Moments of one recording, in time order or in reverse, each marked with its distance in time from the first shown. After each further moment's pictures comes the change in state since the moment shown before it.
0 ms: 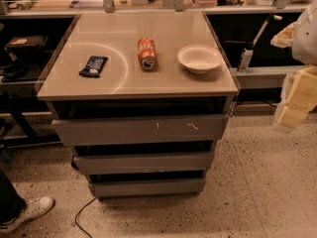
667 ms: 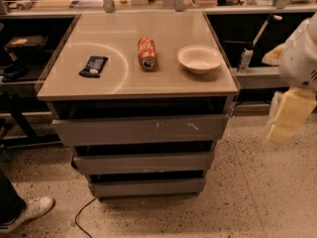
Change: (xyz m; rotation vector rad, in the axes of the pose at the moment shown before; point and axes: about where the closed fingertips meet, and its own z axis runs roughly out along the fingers) arm 0.001 0.014 0.032 -0.024 0.003 -0.004
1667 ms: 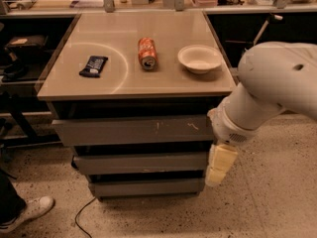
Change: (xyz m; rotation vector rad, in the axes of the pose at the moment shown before) arm -0.037 0.049 0.167 -0.147 -0.057 -0.048
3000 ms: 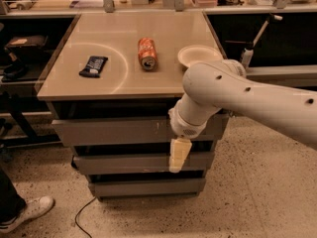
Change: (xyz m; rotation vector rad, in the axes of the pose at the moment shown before) arm -0.075 -0.049 0.101 -0.013 -0.063 -0.153
